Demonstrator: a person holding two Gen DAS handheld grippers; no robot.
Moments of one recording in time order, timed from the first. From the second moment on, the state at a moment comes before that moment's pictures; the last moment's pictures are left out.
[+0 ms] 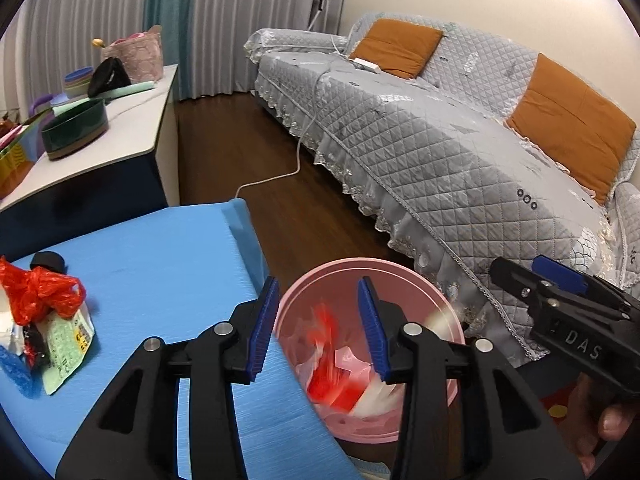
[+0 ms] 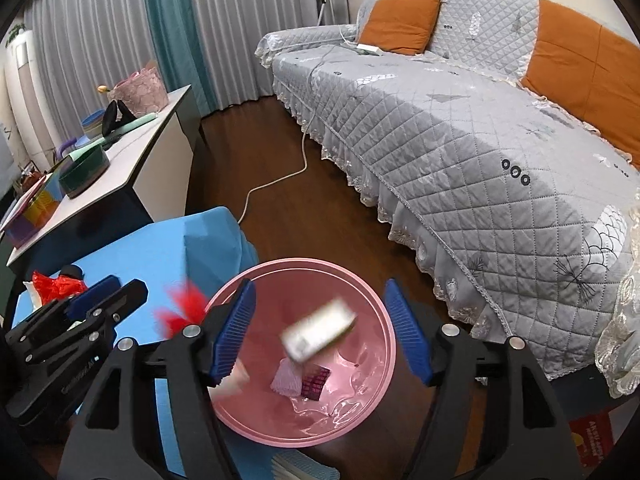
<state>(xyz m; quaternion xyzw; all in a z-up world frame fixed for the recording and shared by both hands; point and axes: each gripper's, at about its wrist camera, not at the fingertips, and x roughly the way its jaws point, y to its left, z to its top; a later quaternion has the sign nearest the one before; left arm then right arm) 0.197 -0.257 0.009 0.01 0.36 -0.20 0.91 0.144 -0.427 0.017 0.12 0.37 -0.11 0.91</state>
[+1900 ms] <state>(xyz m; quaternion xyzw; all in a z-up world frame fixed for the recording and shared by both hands) 0.200 0.067 -0.034 -0.13 0.37 0.09 0.91 0.212 -0.162 -0.024 0.05 0.36 0.15 0.92</state>
